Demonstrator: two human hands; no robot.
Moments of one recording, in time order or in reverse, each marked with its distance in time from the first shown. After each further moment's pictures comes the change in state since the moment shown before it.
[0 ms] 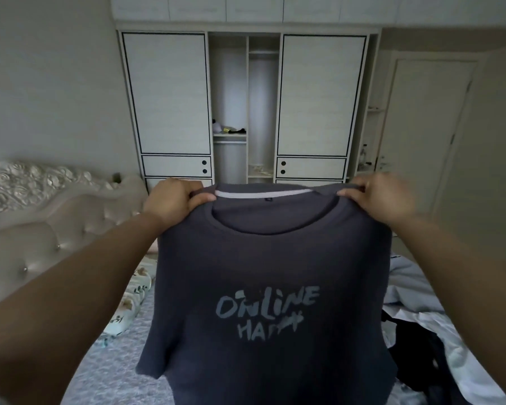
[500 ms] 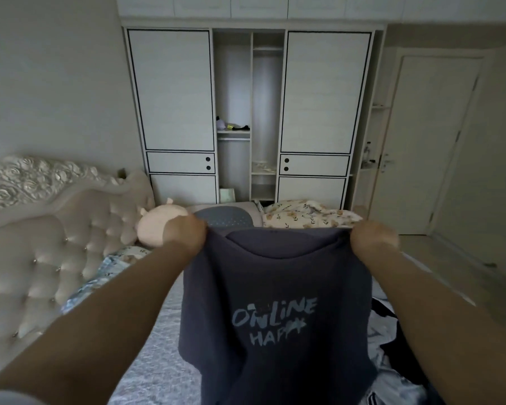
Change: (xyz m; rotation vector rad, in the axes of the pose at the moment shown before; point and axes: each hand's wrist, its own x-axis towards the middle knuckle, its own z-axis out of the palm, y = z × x) left_hand -0.048 0.022 0.054 0.475 -0.441 -0.316; right_hand -0.048 -0.016 0.058 -0.248 -0.412 0.565
